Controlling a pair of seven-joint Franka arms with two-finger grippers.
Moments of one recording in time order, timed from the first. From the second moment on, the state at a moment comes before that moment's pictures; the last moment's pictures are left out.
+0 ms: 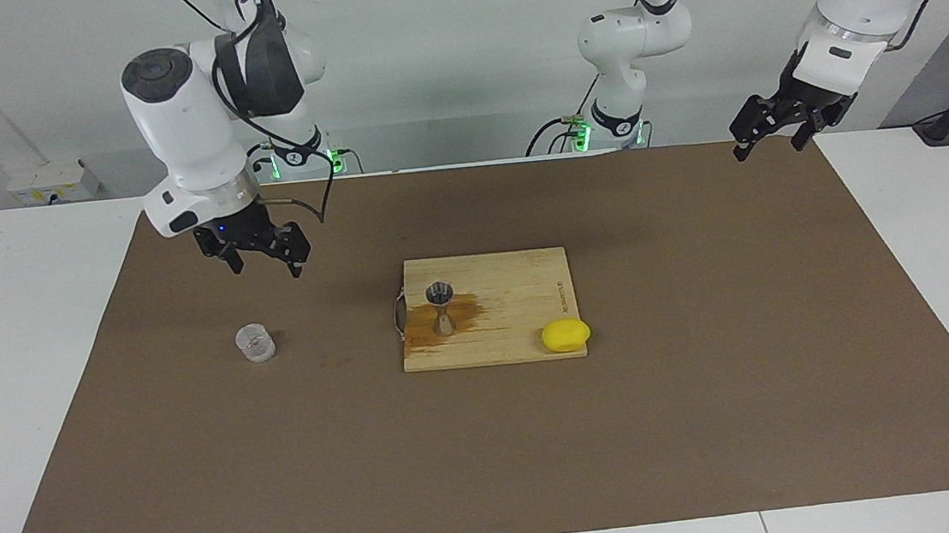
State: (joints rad) left arm 0.04 -0.03 -0.08 -1.56 -0.03 1.50 -0.09; right arm 0.04 0.01 0.09 -1.76 -0.02 1.82 0.34
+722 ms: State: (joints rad) left arm 0.04 -0.03 -0.08 -1.56 -0.03 1.50 -0.09; right arm 0.01 -0.02 0.07 -1.61 -0.02 1.55 0.19
